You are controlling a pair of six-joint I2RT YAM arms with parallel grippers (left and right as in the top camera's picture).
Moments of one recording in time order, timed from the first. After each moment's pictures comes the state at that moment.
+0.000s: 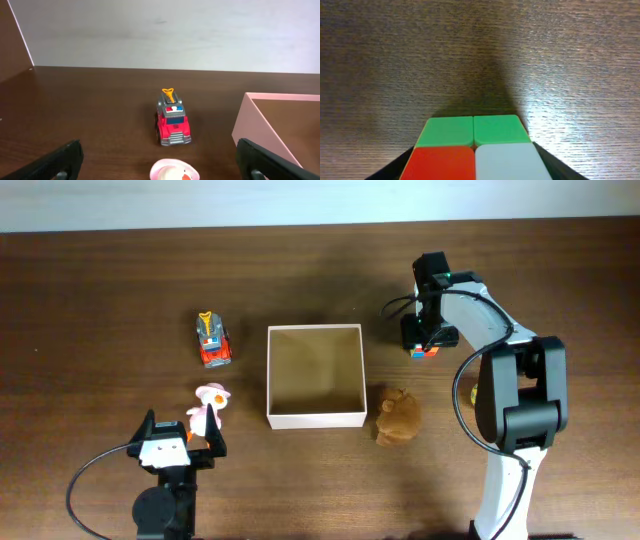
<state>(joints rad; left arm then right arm) -0.02 0.02 0.02 -0.07 -0.10 -0.02 0.12 2.21 1.64 -0.91 0.06 0.11</state>
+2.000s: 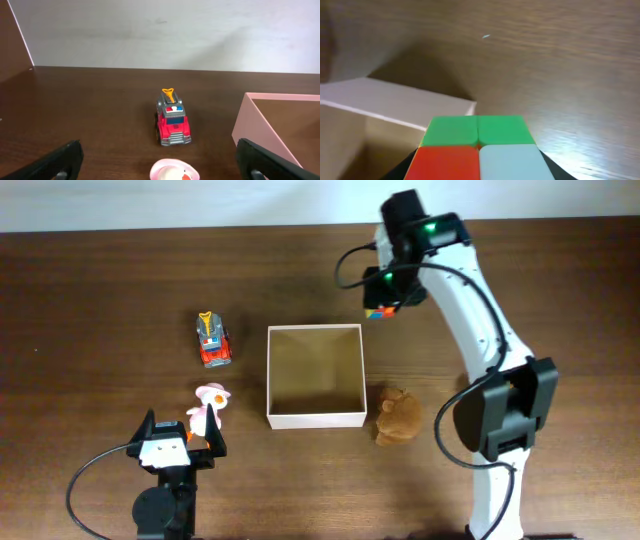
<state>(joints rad) -0.02 0.02 0.02 -0.07 -0.10 -0.02 0.30 2.21 2.19 -1.31 -0.14 0.15</state>
